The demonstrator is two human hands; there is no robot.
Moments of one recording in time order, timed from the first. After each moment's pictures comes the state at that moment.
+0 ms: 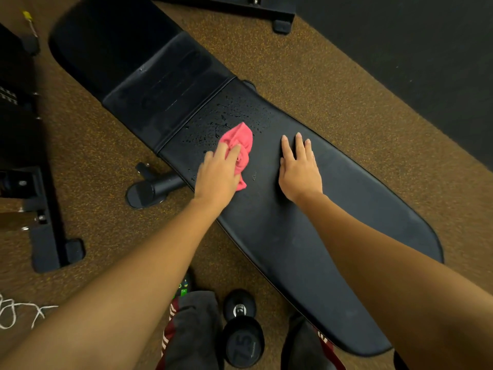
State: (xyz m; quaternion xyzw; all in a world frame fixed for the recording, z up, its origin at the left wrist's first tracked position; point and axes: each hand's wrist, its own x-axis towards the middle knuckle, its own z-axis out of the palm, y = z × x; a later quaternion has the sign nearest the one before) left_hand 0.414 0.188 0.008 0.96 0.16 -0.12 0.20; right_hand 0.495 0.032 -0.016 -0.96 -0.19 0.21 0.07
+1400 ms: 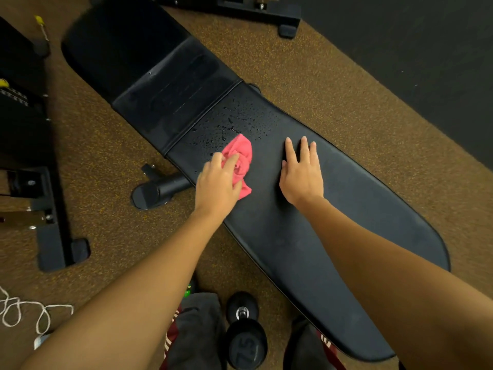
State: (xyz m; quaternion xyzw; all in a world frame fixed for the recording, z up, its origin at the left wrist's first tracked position) left_hand 0.395 0.191 0.005 0.95 0.20 -0.08 0.24; right_hand 0.489 0.041 -0.010 -0.96 -0.18 0.18 0.08
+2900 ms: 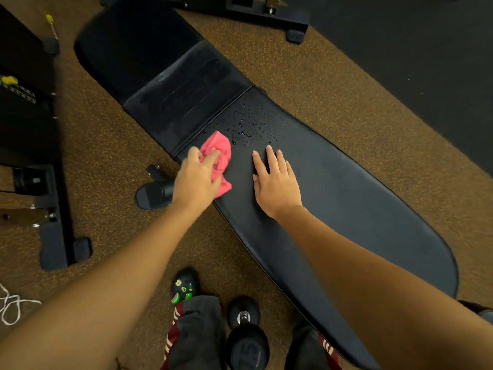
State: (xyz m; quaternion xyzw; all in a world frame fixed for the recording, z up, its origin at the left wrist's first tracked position) left_hand 0.386 0.247 0.008 0.94 0.23 -0.08 0.22; right_hand 0.458 0.088 -0.013 -0.93 -0.31 0.20 0.03
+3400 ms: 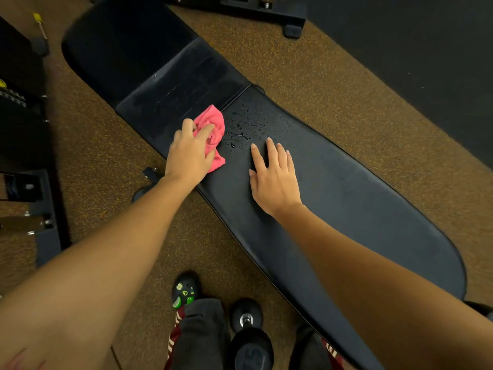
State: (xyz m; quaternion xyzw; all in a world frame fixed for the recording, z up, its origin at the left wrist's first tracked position) left_hand 0.432 0.281 -0.005 0.95 0.21 -0.06 0.20; right_hand 0.469 0.101 -0.018 -0.94 -0.31 0.14 0.04
